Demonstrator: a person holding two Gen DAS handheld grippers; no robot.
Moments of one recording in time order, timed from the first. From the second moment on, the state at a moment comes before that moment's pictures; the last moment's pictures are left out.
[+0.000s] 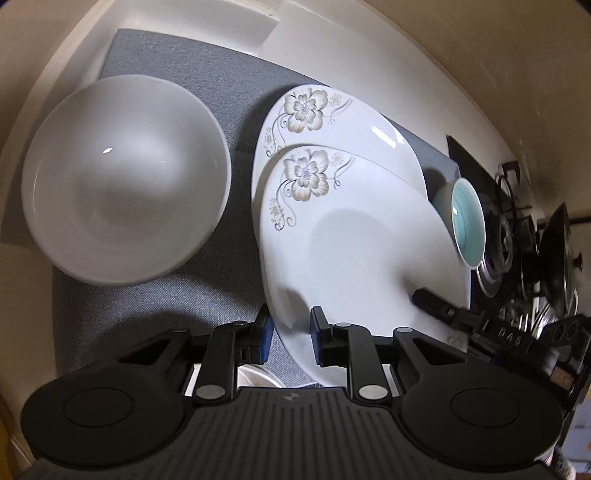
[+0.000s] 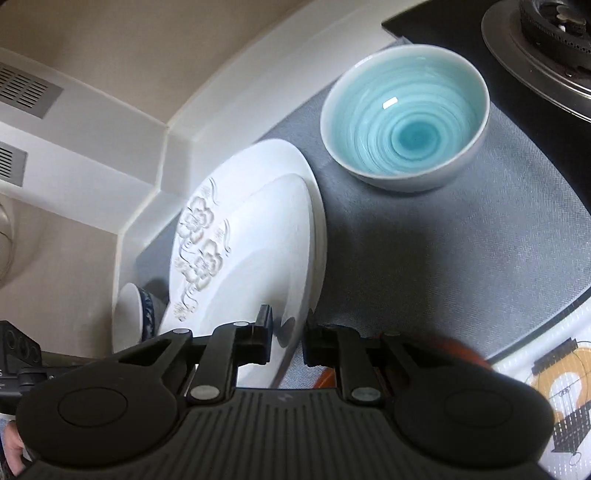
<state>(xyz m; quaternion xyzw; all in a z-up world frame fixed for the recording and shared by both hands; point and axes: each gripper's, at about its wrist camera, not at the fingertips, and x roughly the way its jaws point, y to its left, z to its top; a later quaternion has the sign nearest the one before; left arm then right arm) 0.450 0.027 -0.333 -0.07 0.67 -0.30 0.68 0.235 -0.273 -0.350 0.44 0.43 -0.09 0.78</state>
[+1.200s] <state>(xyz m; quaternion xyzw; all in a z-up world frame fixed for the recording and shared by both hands) 0.447 0.057 -0.333 -0.16 0.68 -0.30 0.65 0.217 -0.274 -0.331 0.44 0.44 -0.11 0.78</state>
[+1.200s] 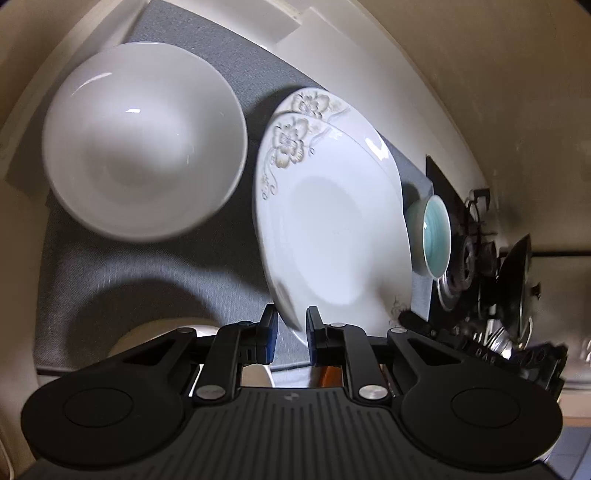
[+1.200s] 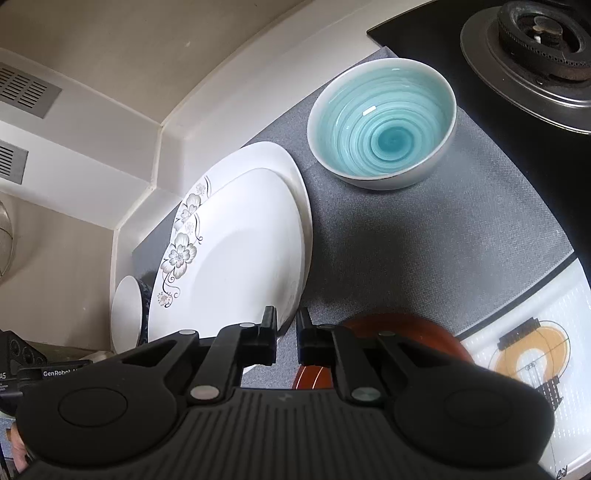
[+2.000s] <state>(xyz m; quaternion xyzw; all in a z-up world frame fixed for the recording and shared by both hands) 0.460 0.020 -0.342 -0.07 0.66 -0.29 0.69 0.237 -0.275 -0.347 0.39 0.44 -0.13 0.79</state>
